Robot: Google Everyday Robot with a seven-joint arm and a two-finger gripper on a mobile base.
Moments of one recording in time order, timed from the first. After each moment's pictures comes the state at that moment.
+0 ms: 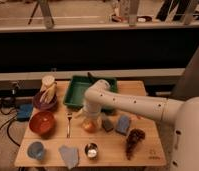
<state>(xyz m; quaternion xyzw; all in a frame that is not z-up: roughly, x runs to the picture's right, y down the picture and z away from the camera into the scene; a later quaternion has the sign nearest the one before) -0.062 0.192 0.808 -0.23 -0.31 -0.49 0.78</state>
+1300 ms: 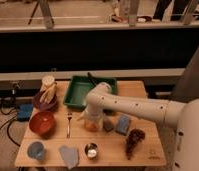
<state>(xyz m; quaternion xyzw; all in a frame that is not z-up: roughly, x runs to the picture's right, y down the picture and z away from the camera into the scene) -0.054 0.204 0.806 -0.23 -0.31 -0.49 0.78</state>
